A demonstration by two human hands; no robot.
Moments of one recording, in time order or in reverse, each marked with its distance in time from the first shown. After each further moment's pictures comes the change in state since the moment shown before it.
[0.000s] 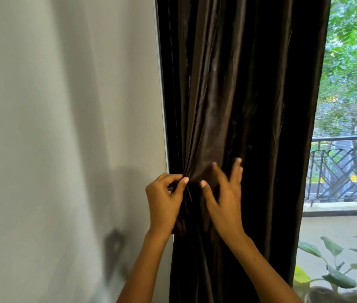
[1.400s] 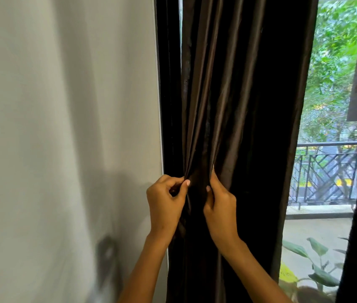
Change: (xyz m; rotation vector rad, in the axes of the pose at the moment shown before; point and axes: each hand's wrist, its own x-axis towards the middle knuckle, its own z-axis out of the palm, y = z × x) left_hand -0.016 0.012 0.009 -0.038 0.005 0.057; right_hand -0.015 0.000 -0.008 -0.022 0.108 -0.150
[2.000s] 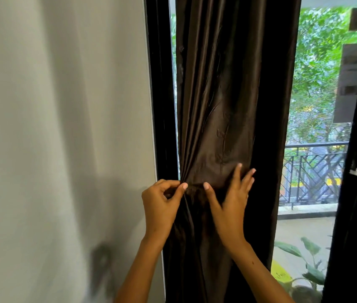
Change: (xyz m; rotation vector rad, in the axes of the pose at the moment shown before) left_hand 0.002 0.005 0.002 -0.055 -0.052 -0.077; right_hand 0.008 0.017 -0.016 0.015 0.092 0.248
